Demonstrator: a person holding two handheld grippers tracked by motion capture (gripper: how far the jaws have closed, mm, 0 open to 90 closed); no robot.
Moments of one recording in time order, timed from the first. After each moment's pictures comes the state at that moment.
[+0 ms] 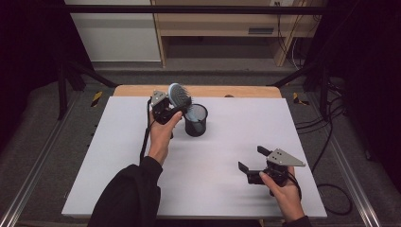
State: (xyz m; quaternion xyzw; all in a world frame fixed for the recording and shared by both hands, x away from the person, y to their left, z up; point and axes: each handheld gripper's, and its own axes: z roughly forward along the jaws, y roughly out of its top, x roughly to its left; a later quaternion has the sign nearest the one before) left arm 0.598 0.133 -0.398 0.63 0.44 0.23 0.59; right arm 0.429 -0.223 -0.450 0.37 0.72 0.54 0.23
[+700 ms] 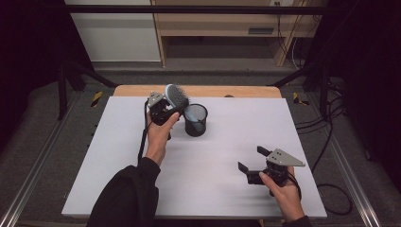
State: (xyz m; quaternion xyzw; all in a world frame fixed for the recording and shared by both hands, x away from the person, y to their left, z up) left arm 0.598 0.141 -0.404 0.63 0.45 0.23 0.59; right arm 0.429 -0.222 -0.450 0.37 0.72 0.54 0.23
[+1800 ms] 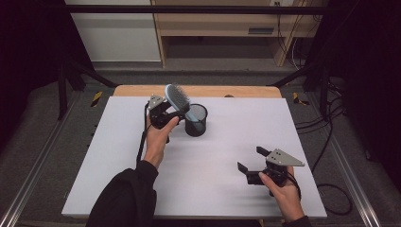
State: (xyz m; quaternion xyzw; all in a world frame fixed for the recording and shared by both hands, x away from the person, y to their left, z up) left arm 0.595 0.144 -0.413 0.64 0.45 0.22 0.58; right arm 0.429 -0.221 -0.451 0.37 0.72 0.54 0.23
